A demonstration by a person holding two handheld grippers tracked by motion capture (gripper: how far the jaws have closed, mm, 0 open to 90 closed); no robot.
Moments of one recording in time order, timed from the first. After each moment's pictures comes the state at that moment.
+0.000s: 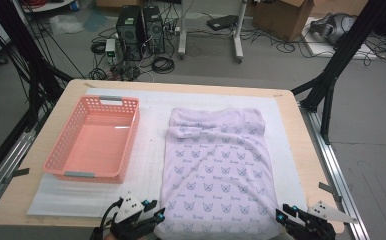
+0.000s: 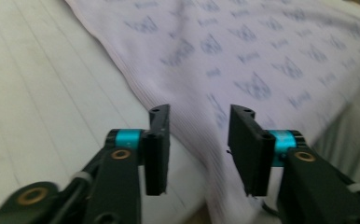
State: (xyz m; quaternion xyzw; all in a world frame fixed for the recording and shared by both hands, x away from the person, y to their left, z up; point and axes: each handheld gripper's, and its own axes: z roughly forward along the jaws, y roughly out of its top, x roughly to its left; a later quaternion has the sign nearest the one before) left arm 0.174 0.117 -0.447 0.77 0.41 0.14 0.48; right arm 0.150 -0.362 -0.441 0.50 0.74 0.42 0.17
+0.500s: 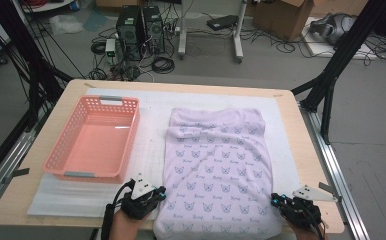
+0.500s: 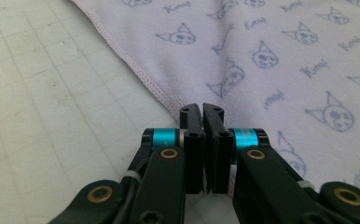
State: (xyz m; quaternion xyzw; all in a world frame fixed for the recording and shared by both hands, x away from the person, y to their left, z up) left arm 0.213 0.104 -0.455 0.79 0.39 0.17 0.43; right arm 0.190 -0.351 -0.449 0.50 0.76 0.38 0.18
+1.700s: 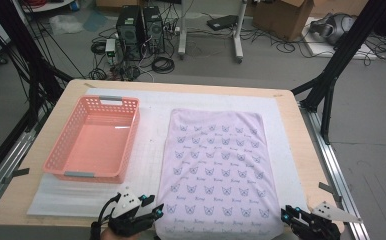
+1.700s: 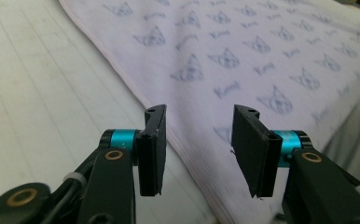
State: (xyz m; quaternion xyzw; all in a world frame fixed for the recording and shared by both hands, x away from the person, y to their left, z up) left arm 0.183 0.124 -0.446 0.77 0.39 0.14 0.49; right arm 0.149 -0.374 -0.440 0.50 0.74 0.41 0.17
